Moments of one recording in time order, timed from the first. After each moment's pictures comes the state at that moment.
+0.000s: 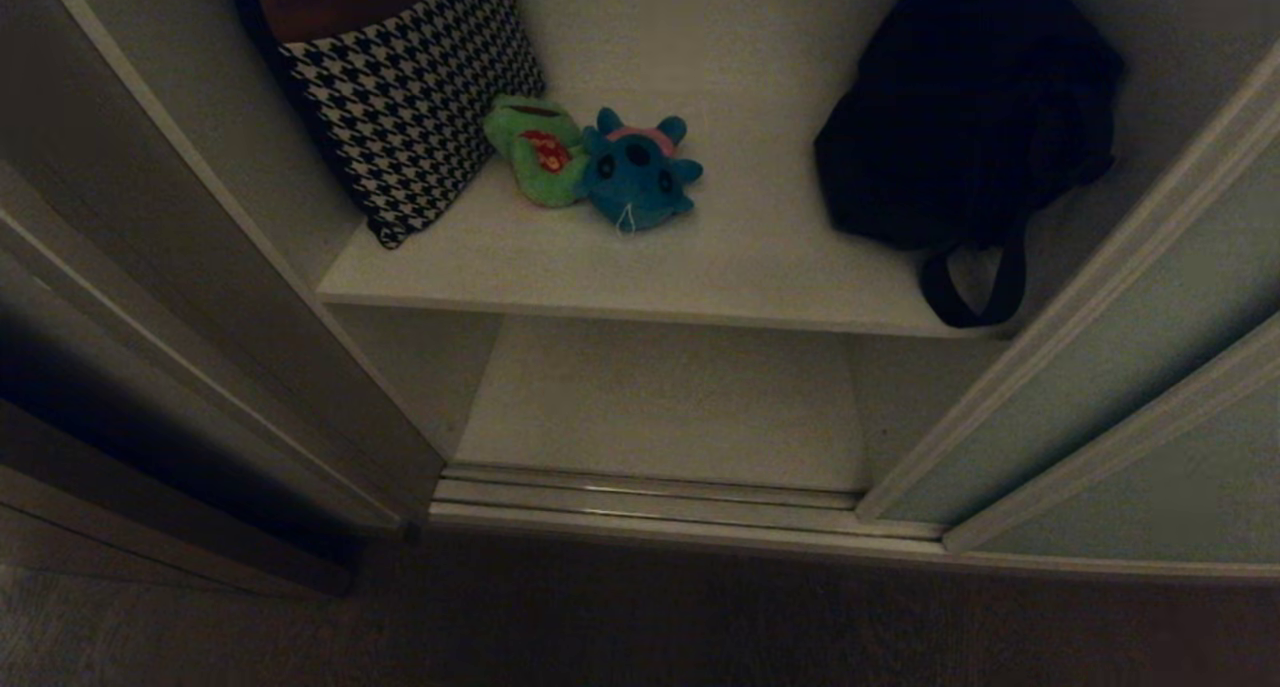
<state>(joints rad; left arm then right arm) 0.00 0.00 0.00 0.00 -0.01 0.00 -0.07 1.07 -1.93 0.87 -0.43 0.23</state>
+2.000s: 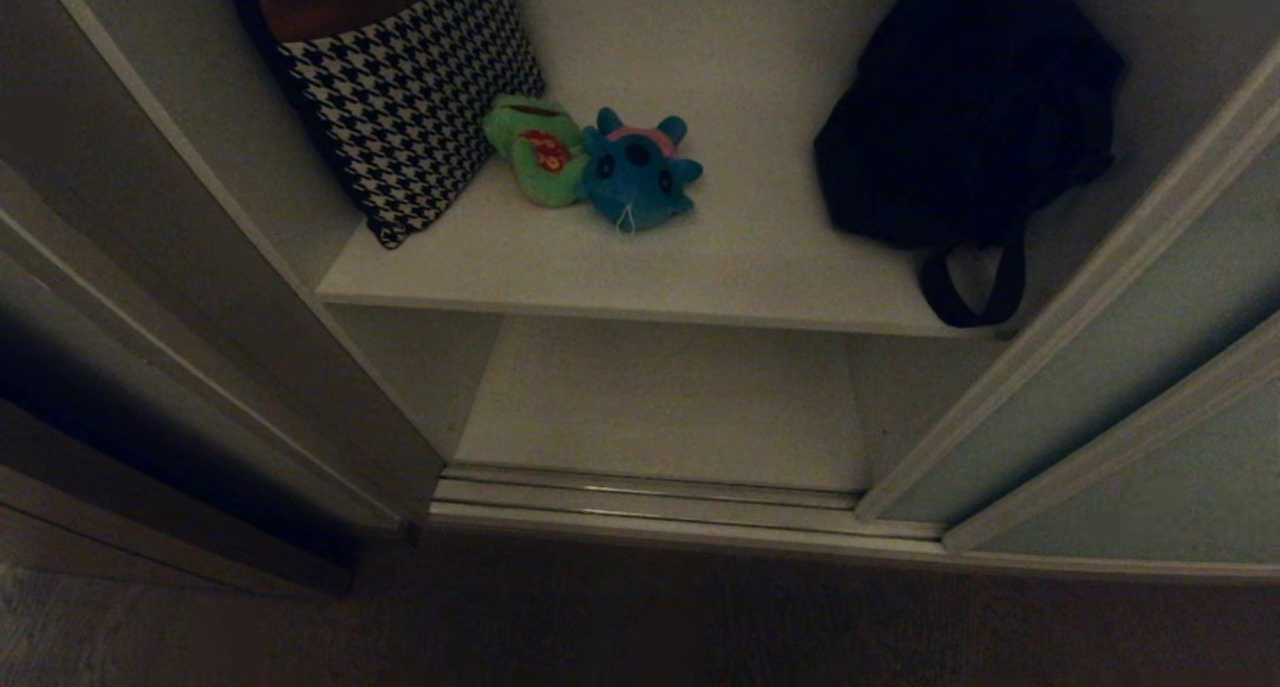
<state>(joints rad) 0.00 0.00 0.00 0.00 -0.01 0.00 -0.58 1.20 -1.79 0.62 0.21 0.28</state>
